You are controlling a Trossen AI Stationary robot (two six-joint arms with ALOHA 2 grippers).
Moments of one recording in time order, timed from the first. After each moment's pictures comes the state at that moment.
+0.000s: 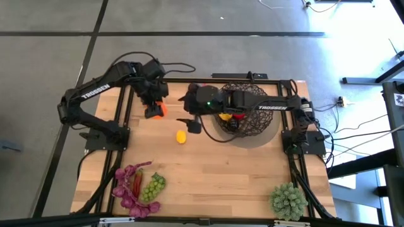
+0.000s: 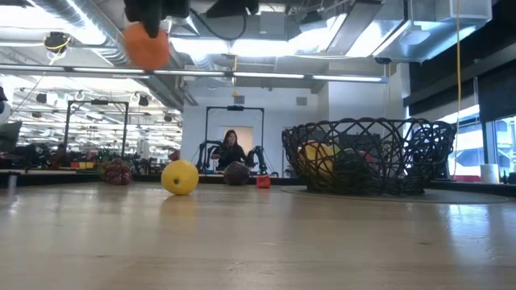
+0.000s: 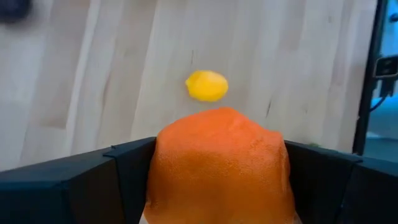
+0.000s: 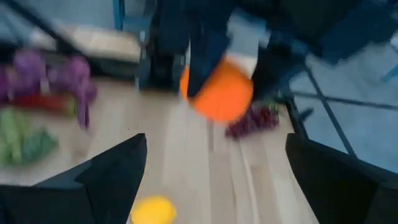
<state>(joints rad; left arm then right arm) 0.50 1.32 1.46 -1.31 0.34 0.18 -0.02 1.90 1.89 -0.48 0.10 -0.17</state>
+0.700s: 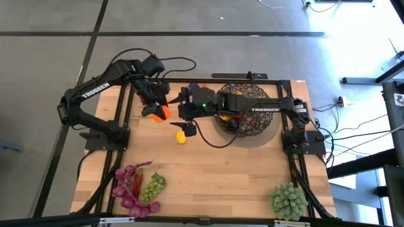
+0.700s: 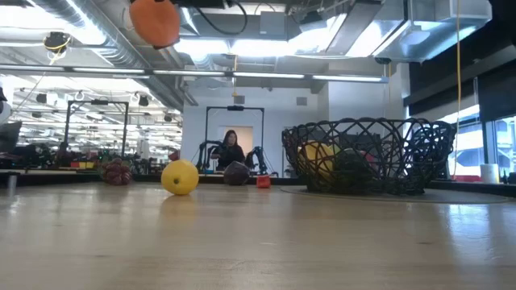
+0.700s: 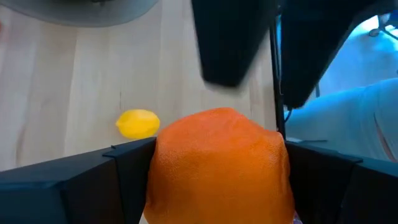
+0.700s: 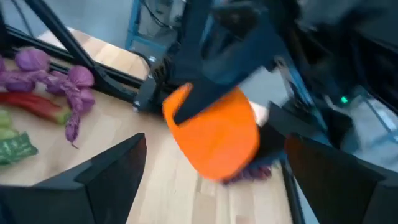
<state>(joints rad) 0.55 1.32 1.46 -1.25 0.68 0.21 -0.01 1.96 1.89 -0.30 0.02 -0.41</state>
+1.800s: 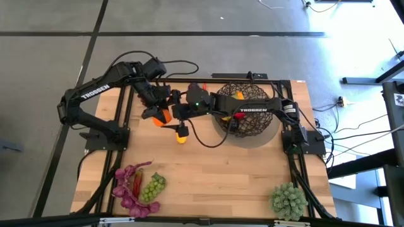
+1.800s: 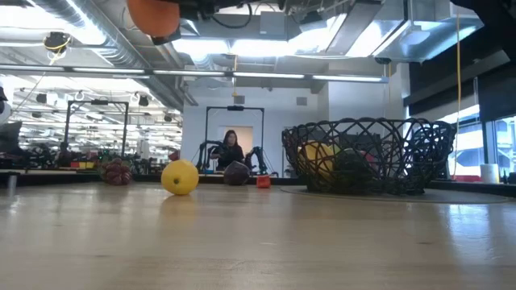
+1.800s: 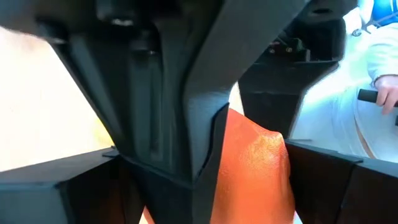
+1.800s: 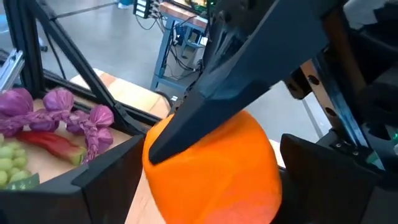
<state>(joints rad) 0.48 1.32 1.46 -1.21 0.71 0.14 -0.05 2.08 1.89 -0.06 -0.19 -0.37</state>
